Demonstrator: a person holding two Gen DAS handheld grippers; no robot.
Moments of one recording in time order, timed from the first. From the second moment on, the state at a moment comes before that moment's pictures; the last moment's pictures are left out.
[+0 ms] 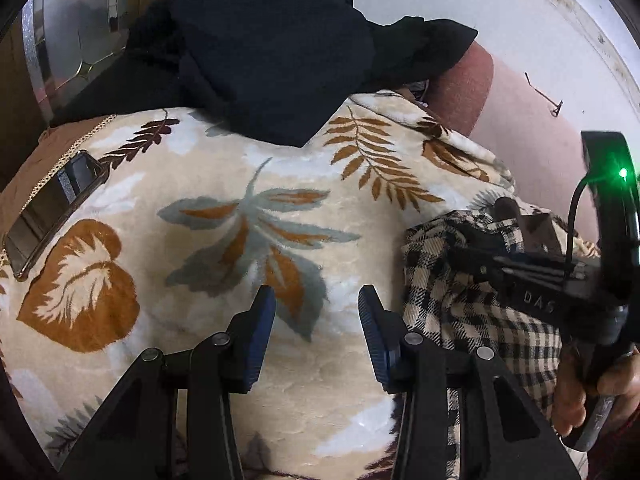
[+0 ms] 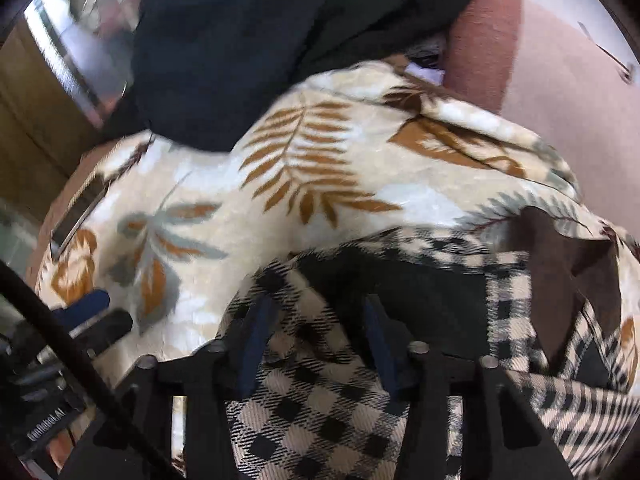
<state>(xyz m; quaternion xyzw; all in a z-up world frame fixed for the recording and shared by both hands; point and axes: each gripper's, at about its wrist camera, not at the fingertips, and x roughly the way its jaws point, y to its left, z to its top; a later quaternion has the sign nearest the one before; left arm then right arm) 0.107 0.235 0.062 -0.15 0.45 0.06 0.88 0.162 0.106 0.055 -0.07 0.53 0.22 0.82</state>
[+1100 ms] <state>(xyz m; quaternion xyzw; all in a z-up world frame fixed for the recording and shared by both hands) 0.105 0.155 0.043 -0.07 0.46 -0.02 0.88 0.131 -0.159 0.101 -0.03 0.53 -0.05 0.85</state>
